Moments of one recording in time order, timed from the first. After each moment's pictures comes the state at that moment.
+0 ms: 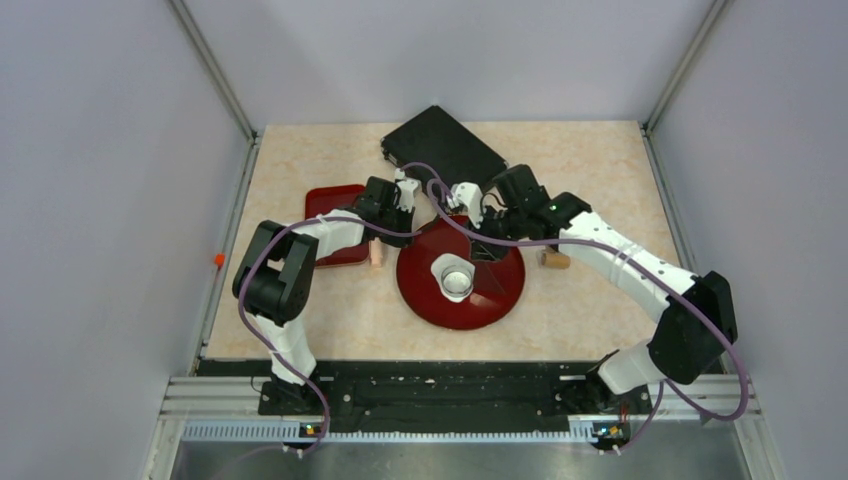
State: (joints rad) left arm -0.40 1.84 1.09 -0.13 0.25 -0.05; right arm 0.63 1.45 1.23 -0.69 -0.43 -0.42
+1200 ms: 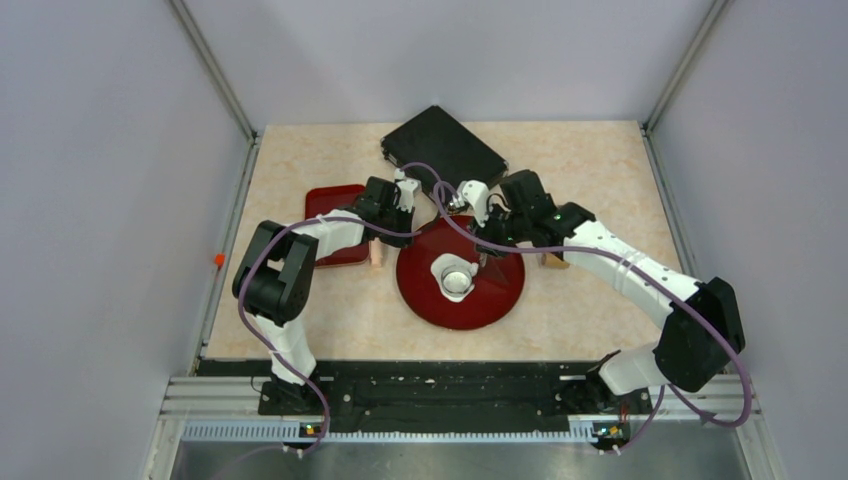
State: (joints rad) left arm -0.40 1.84 1.09 -0.13 0.25 -0.05; right arm 0.61 1.41 1.12 -0.54 -0.32 -0.40
